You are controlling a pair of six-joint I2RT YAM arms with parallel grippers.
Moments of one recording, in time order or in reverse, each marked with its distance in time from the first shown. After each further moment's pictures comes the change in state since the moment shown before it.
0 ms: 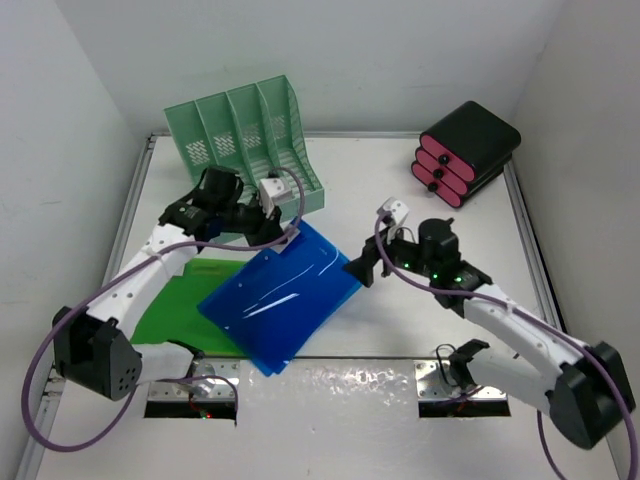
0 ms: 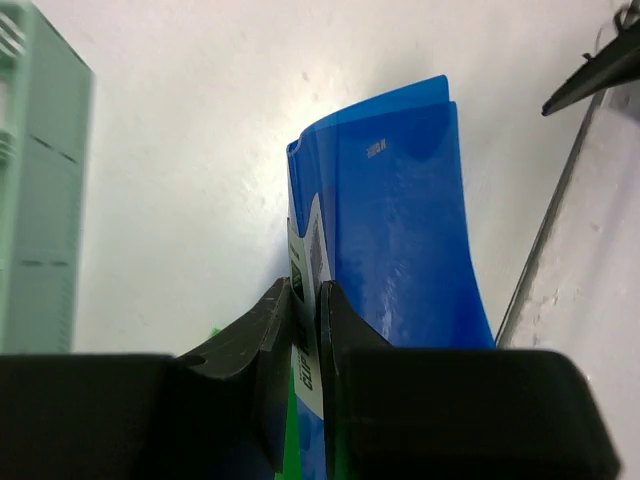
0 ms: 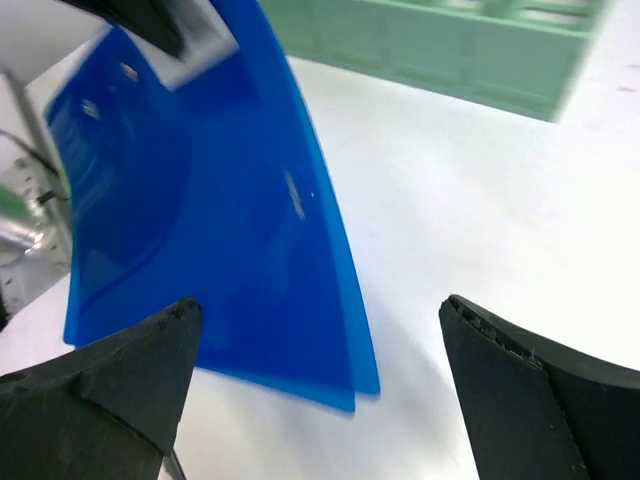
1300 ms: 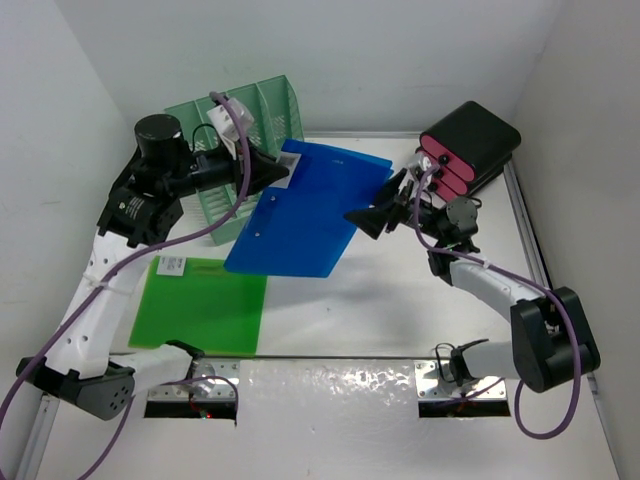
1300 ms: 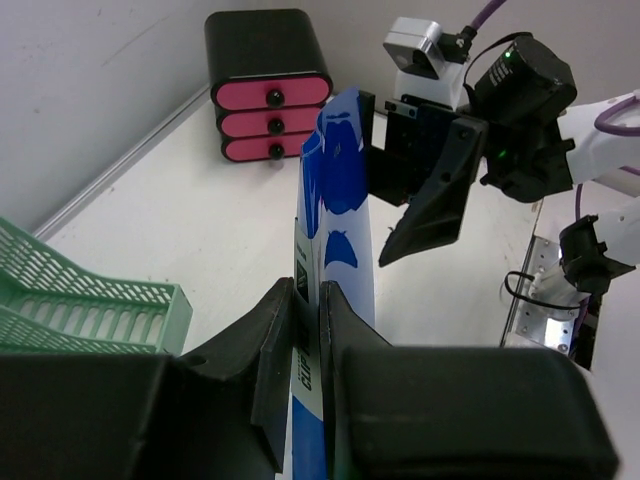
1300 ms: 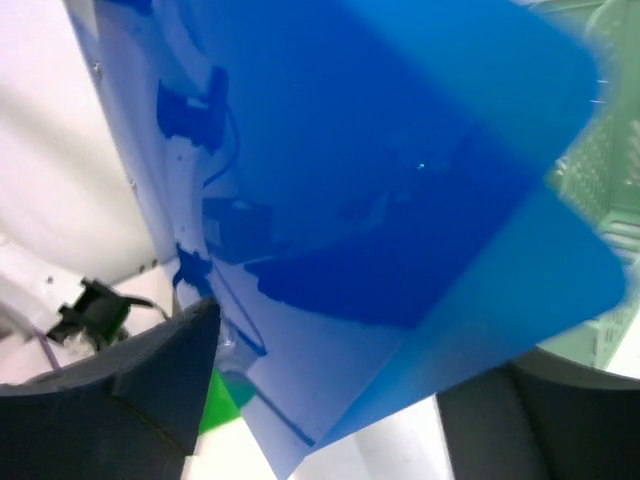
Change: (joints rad) left arm 0.000 -0.110 0.451 0.112 0.034 -0.380; right arm -0.263 0.282 0.071 0.866 -0.378 0.457
